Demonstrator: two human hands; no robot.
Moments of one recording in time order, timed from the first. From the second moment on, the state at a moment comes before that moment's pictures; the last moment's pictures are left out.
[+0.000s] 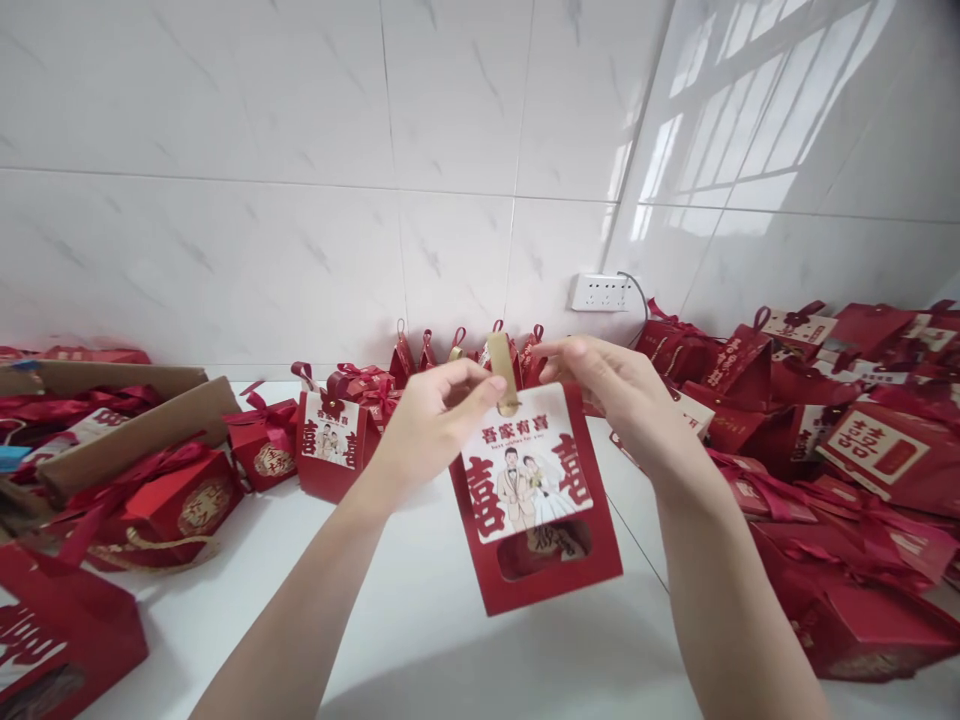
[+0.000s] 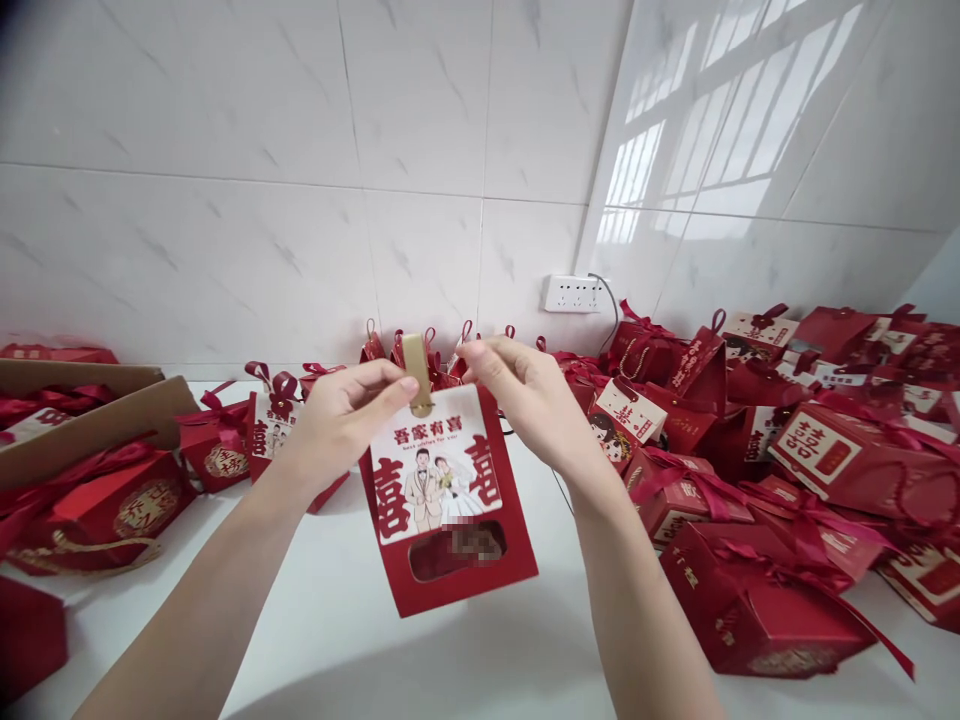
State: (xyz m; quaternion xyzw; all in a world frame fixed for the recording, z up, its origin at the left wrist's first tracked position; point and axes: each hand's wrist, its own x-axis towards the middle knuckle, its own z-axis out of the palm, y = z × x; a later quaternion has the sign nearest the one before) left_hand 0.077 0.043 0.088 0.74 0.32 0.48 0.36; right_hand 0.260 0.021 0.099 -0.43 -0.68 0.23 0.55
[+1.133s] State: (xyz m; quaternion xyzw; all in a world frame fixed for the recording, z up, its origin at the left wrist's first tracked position) left_hand 0.069 0.044 0.092 0.62 0.24 0.51 0.55; right_hand 0.260 0.066 0.080 -0.42 -0.49 0.22 0.73
